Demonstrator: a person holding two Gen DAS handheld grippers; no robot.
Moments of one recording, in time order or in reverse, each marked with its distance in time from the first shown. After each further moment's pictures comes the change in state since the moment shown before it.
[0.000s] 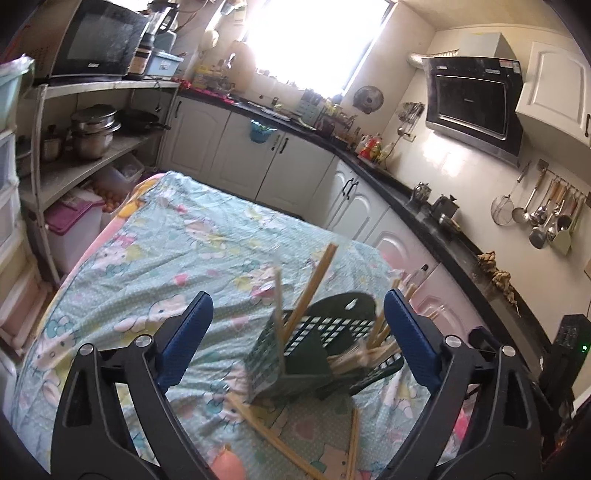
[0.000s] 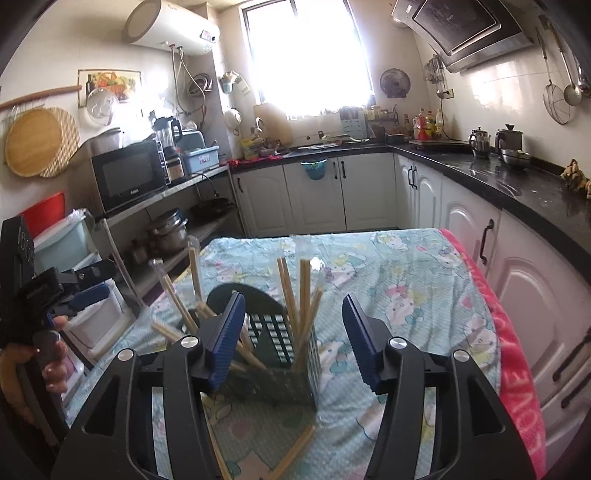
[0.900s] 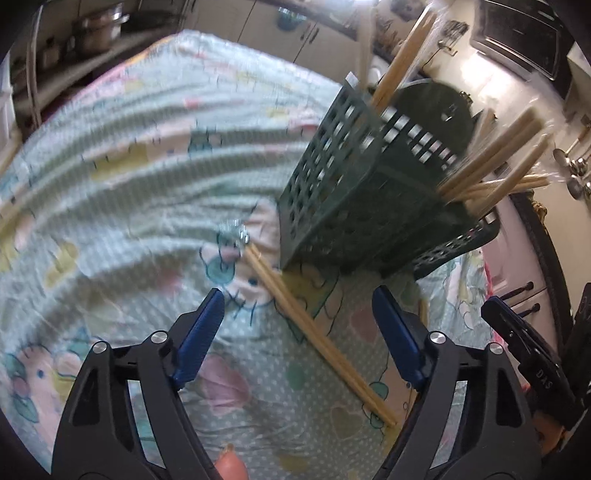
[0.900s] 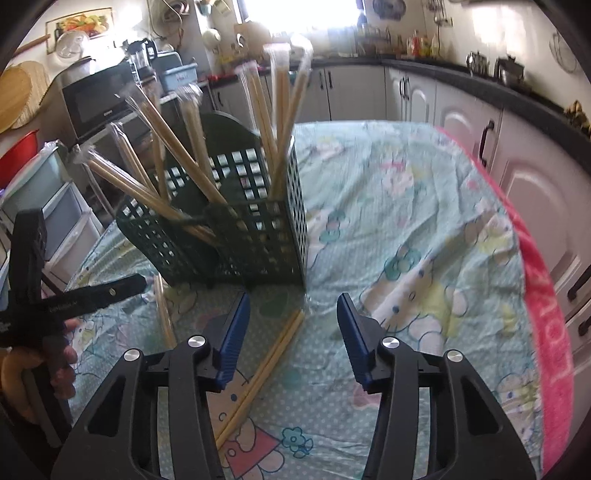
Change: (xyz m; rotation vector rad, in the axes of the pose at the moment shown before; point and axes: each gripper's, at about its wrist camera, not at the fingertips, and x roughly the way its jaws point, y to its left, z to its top) left arm 0.085 0.042 -0.122 -0.079 0.418 0.072; right arm 0.049 -0.006 -0.100 0.031 0.346 -0.050
